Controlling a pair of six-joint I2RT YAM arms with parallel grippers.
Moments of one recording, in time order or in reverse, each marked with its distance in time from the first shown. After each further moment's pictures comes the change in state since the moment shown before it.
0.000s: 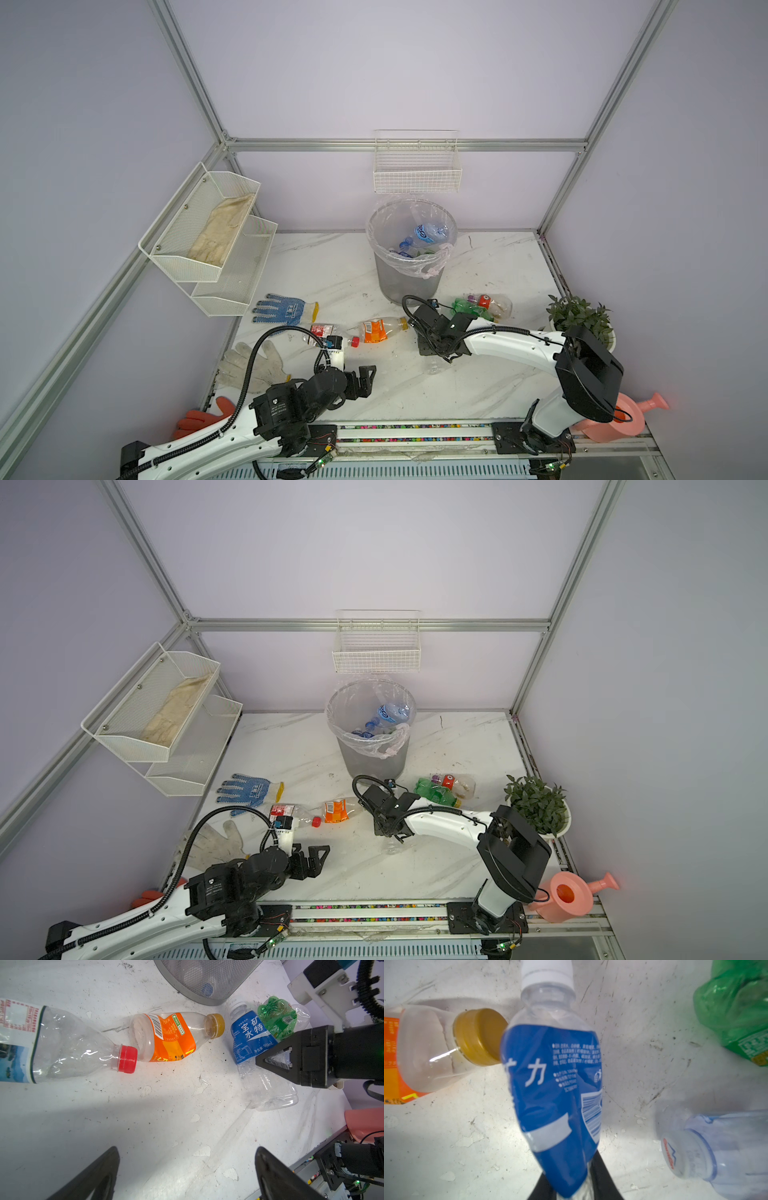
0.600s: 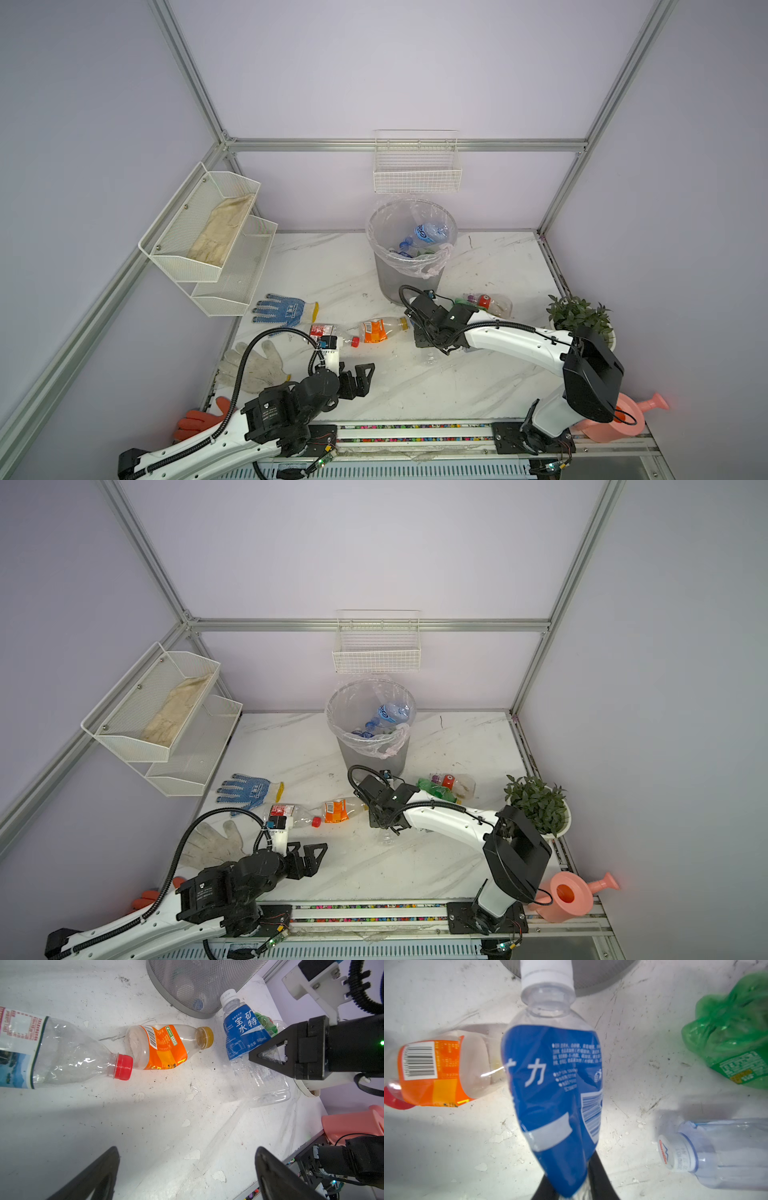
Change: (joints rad) left arm 0.000 -0.100 -0.011 -0.011 -0.005 -0.010; right arm 0.001 -0.009 0.137 -0.088 0.002 -0.024
